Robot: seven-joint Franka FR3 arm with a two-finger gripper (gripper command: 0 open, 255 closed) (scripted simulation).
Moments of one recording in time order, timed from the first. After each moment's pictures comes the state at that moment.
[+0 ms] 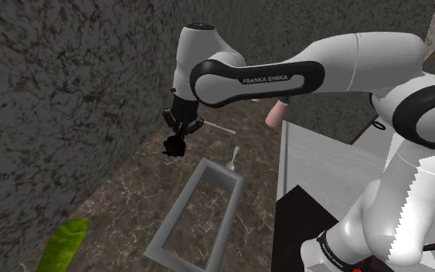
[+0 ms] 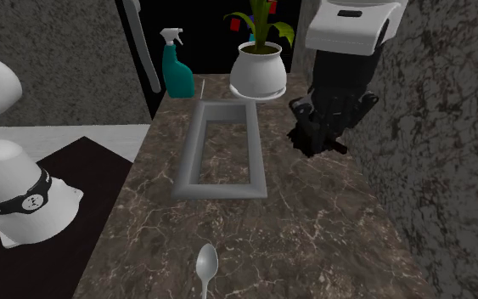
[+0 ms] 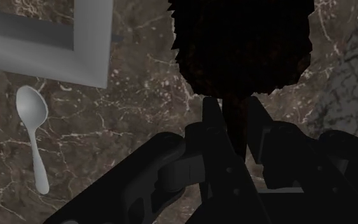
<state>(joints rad) 0.31 0.27 0.23 -1.71 -0.10 2.00 1.36</state>
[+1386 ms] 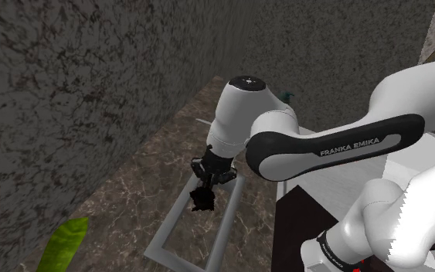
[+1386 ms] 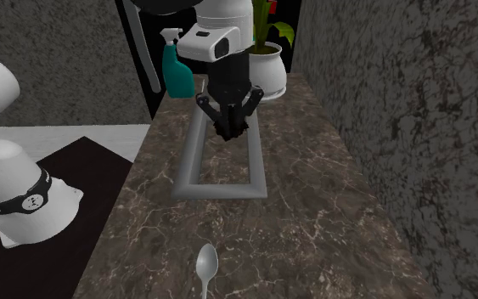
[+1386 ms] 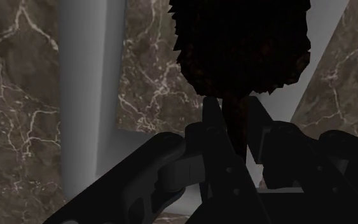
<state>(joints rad) 0.38 -0.15 0.32 -2.34 0.02 2.23 1.48</state>
